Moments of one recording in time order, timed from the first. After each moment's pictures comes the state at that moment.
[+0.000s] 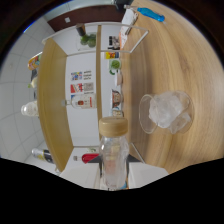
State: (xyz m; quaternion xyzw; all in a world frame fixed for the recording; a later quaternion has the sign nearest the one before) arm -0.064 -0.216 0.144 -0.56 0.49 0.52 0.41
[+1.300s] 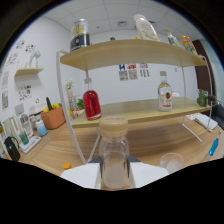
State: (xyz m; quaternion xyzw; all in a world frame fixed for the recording) arm -0.100 -0.205 0.104 -0.80 0.01 0.08 0.59
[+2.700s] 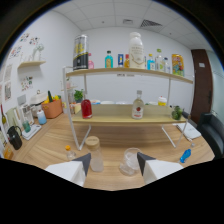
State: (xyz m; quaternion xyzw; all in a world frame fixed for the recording) arm -0.040 -0.305 0.158 -0.83 -0.02 0.02 0.55
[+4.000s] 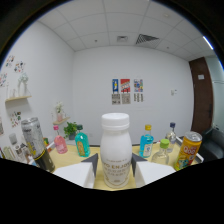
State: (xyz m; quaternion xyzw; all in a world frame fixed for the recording) arm 0.027 -0.095 0.397 -0.77 0.00 0.02 0.64
